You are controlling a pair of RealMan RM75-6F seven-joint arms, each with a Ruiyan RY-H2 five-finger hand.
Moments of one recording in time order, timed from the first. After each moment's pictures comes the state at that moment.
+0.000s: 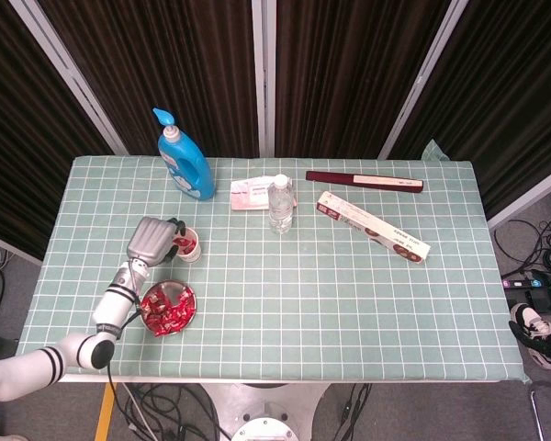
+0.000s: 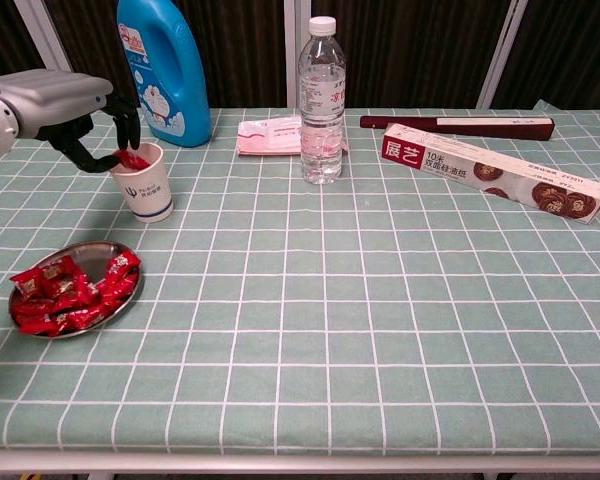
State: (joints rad) left arm -0.74 -1.53 -0.19 -1.29 1.05 0.90 0.38; right arm 0.02 -1.07 0.10 -1.53 -1.43 1.49 0.26
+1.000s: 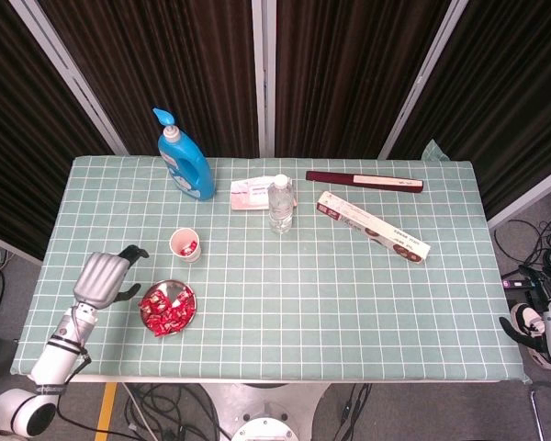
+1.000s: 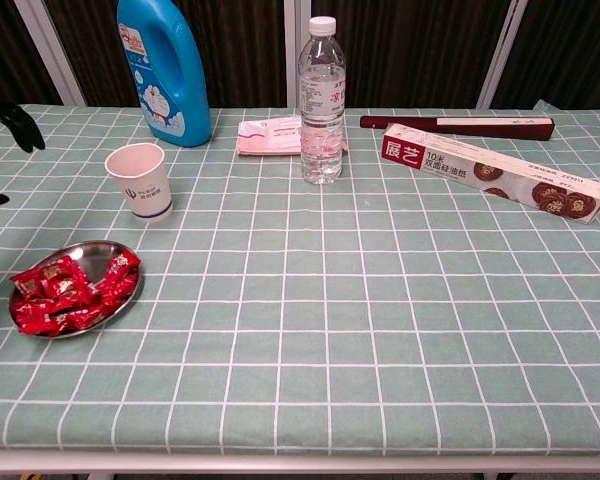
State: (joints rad) left arm -0.48 -1.34 -0.01 -1.51 1.35 1.21 0.22; right arm 0.04 -1.06 0.10 -1.56 -1.45 1.48 0.23
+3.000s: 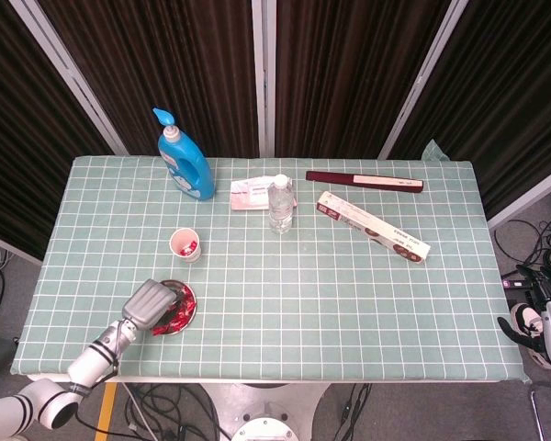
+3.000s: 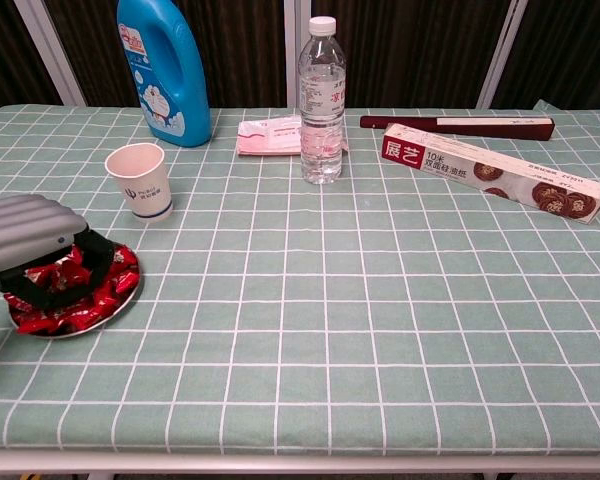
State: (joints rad) left arm -0.54 -1.53 0.07 -1.25 1.54 1.02 0.11; right arm 0.04 -1.05 0.10 -1.59 -1.45 1.48 0.21
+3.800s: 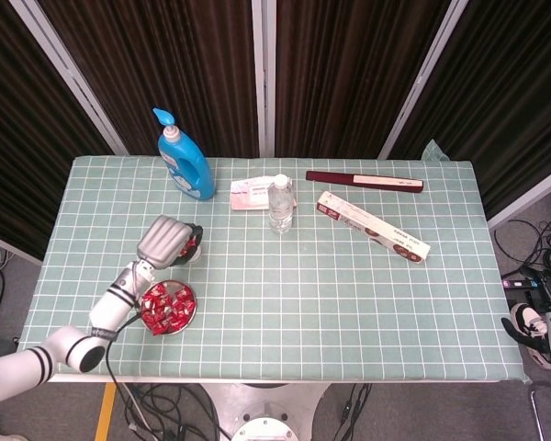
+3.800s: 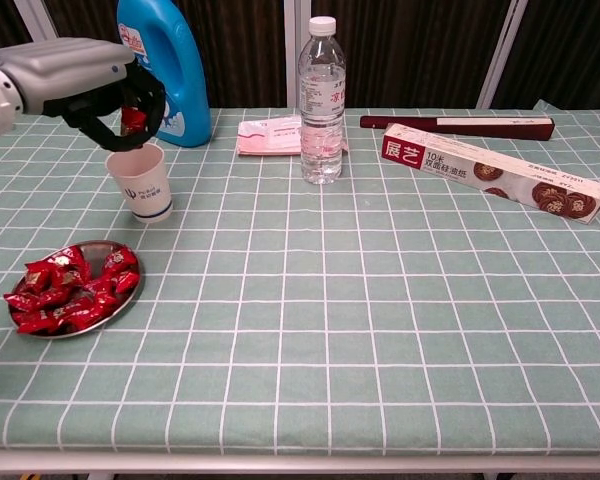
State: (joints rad) left arm -0.75 -1.50 -0.20 -1.29 1.35 0.91 0.12; right arm 0.04 -1.05 0.10 -1.57 -1.43 1.48 0.23
